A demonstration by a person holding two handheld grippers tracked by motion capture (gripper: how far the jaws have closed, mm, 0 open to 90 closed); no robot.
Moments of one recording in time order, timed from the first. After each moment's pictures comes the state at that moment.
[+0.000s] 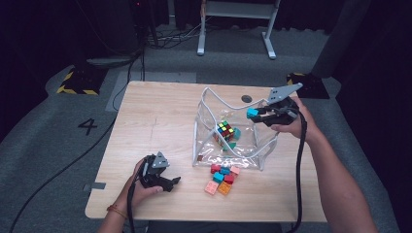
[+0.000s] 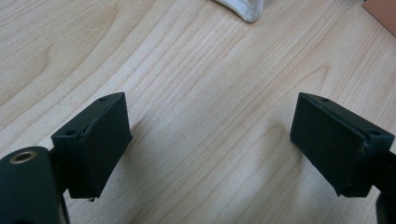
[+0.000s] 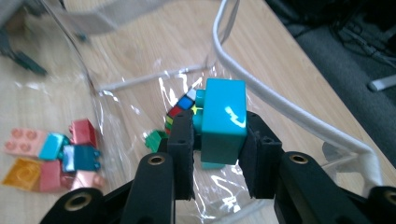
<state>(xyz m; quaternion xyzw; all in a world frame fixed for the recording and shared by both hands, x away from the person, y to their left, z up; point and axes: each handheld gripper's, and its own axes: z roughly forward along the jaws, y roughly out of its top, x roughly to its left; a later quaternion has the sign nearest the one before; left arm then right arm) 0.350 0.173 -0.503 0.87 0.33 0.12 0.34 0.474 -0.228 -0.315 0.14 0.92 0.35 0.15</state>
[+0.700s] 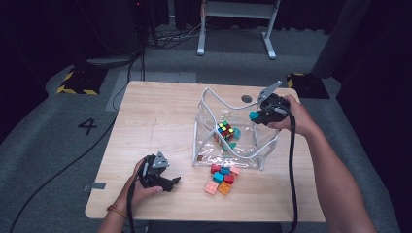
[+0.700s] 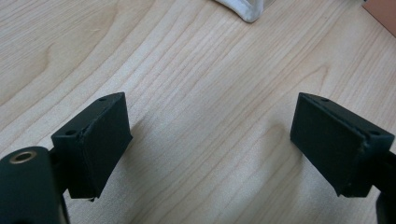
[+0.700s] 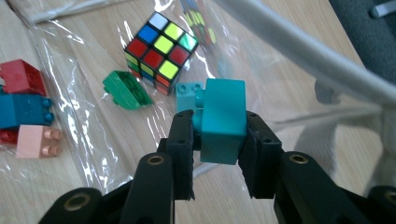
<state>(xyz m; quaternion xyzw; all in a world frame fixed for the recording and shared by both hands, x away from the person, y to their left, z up) 0.350 0.173 -0.503 0.87 0.33 0.12 0.34 0.503 -0.221 -0.336 0.17 0.95 0.22 0.15</state>
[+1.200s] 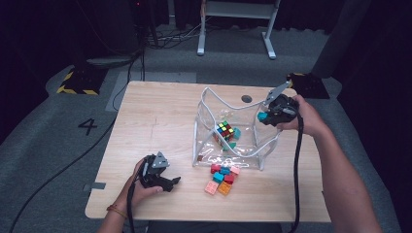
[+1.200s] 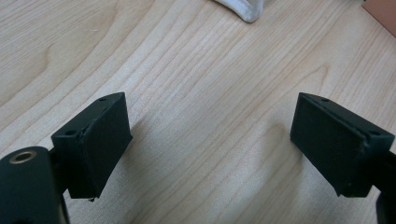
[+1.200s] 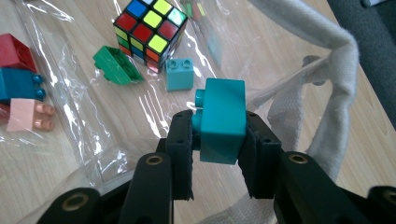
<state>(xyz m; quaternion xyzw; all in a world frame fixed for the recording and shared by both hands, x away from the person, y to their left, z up) 0.350 0.173 -0.503 0.87 0.33 0.12 0.34 0.497 -0.241 -0.329 0.18 0.95 0.21 0.16</state>
